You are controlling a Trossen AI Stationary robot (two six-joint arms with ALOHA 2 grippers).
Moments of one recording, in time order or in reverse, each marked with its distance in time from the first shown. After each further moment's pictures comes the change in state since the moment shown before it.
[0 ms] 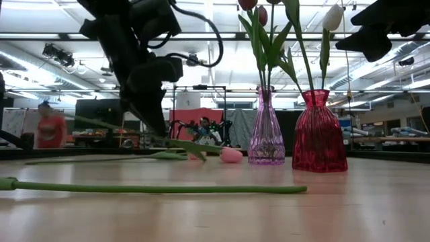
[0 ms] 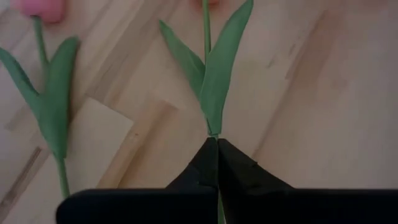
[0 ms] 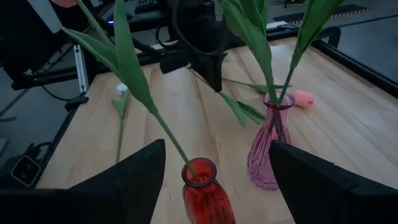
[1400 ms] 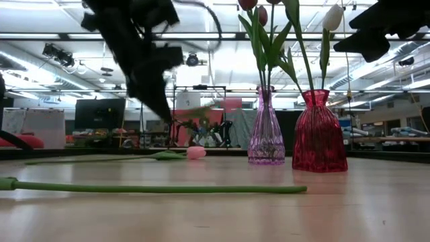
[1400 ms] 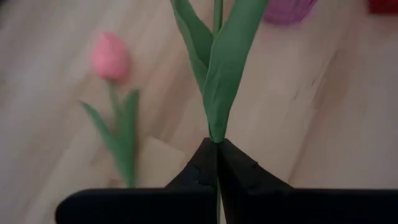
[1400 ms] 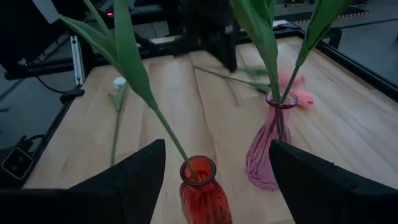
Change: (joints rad) left arm 0.038 -0.084 0.007 -0.017 -0.101 0.165; right arm -0.003 0.038 0.000 0.021 0.000 -0.027
